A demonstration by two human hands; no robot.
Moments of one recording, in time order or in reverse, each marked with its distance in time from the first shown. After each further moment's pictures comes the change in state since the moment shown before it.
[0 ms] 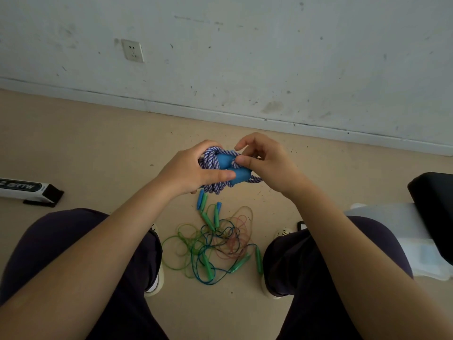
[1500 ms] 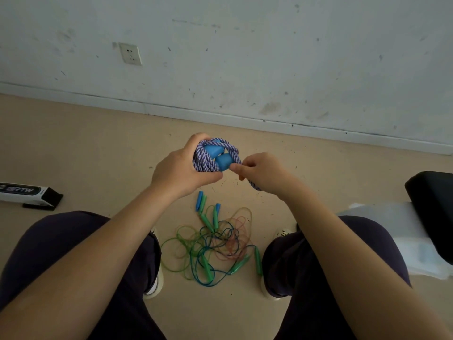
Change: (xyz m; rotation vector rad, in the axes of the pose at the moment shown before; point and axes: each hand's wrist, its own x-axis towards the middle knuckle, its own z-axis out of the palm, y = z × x) left_hand 0.000 -0.003 0.004 0.337 0.198 0.006; right_hand 0.001 0.000 0.003 -0.412 -0.099 0.410
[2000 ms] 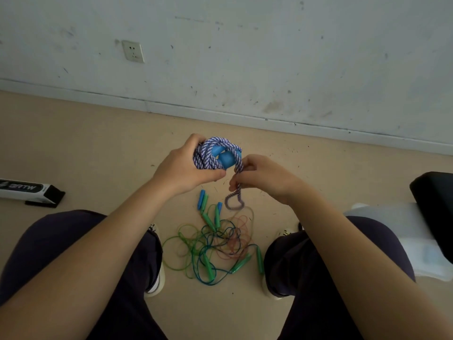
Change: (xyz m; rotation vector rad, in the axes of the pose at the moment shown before) left_hand 0.006 -0.009 -0.004 -0.154 -0.063 -0.039; right_hand -0.005 0.002 0.008 0.404 -0.178 -0.057
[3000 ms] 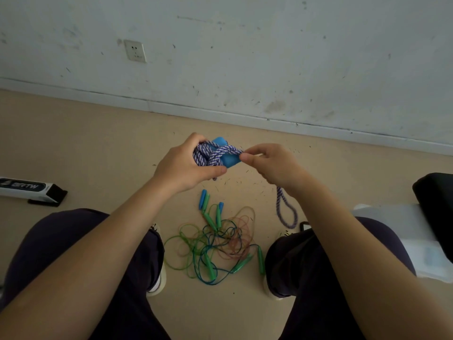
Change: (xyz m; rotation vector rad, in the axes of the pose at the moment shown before) left_hand 0.003 -0.006 -0.002 -0.051 0.011 -0.035; right_hand 0.010 -0.002 -0.017 -0.058 0.235 -0.047
